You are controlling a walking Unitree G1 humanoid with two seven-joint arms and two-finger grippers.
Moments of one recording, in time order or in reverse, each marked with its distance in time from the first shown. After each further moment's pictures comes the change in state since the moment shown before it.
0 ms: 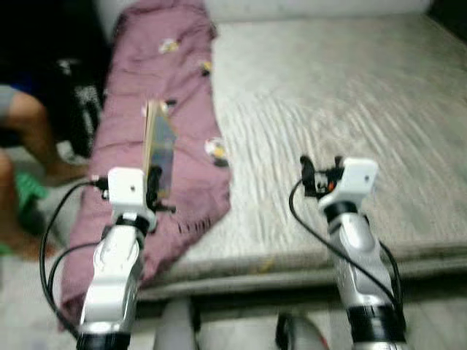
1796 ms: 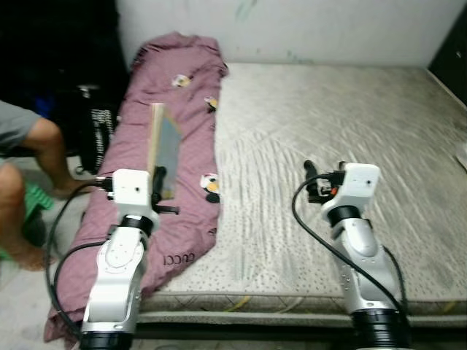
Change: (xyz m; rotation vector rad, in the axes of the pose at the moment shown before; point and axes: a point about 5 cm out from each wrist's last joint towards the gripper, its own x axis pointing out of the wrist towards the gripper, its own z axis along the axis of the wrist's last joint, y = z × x) left arm 0.001 -0.007 -0.003 0.000 0.000 -0.026; right arm -0.005 -0.006 -0.005 -0.025 0.039 -0.028
